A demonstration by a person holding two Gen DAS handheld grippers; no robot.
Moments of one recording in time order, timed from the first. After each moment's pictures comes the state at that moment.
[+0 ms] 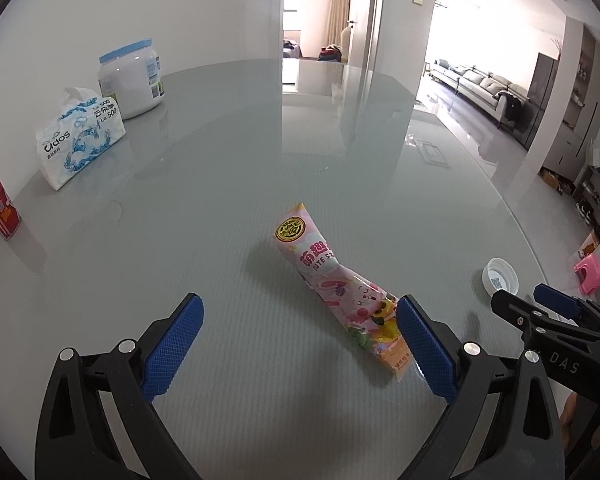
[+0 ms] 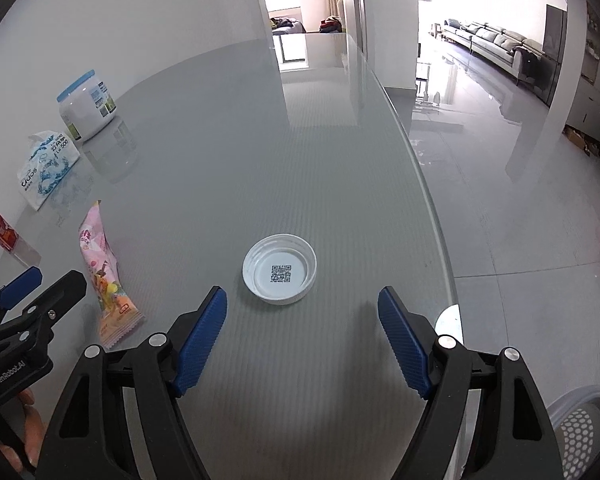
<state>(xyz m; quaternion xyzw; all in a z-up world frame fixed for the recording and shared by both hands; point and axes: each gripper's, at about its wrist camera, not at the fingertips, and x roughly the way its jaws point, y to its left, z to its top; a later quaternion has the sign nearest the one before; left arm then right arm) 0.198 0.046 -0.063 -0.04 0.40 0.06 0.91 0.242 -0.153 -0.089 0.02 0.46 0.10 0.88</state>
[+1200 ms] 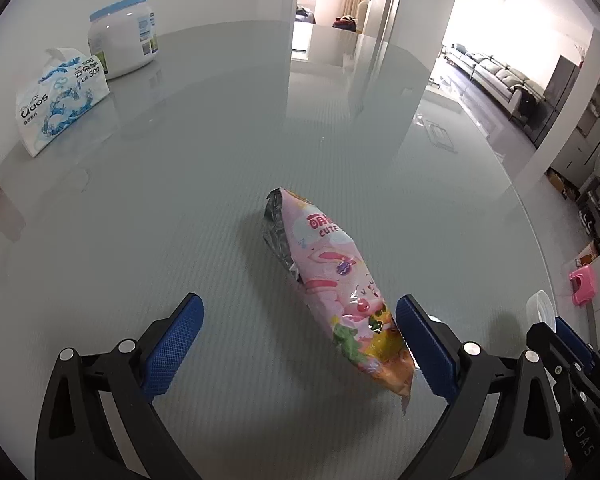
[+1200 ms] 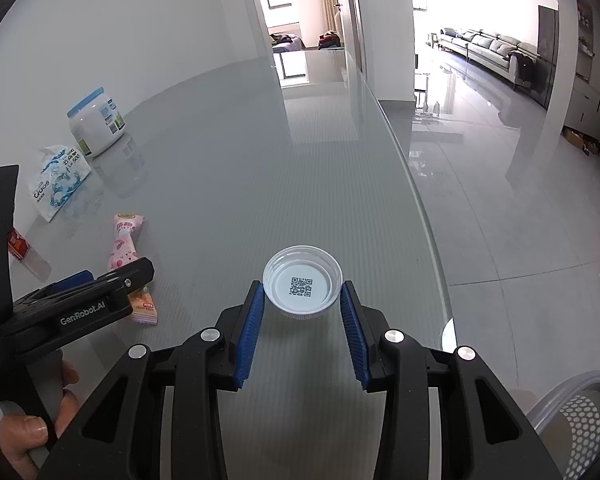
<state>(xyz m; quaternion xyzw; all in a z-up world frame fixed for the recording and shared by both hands) 0.238 0.040 -0.087 -0.08 0.46 0.07 0.88 0.213 -0.172 -0.076 0.05 0.43 0.11 0.89</state>
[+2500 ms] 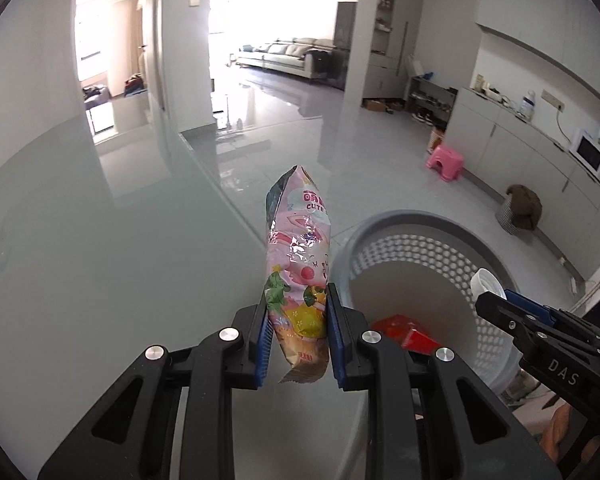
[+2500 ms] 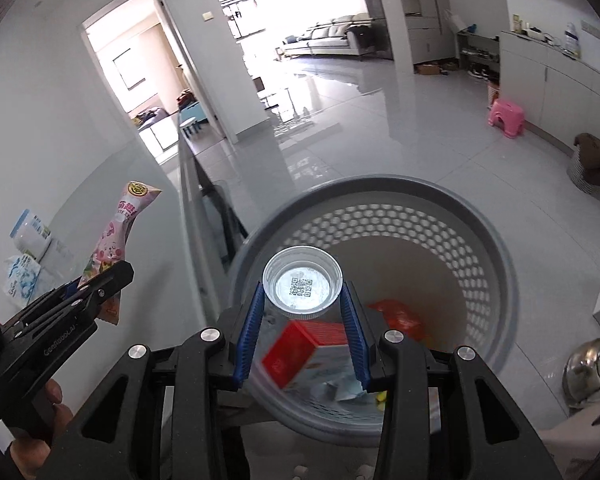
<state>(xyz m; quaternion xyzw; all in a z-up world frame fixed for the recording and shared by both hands) 0.068 -0.175 -0.045 0.08 0.38 -0.28 0.88 -0.052 -0.358 -0.062 0.21 0.38 -0.14 0.89</state>
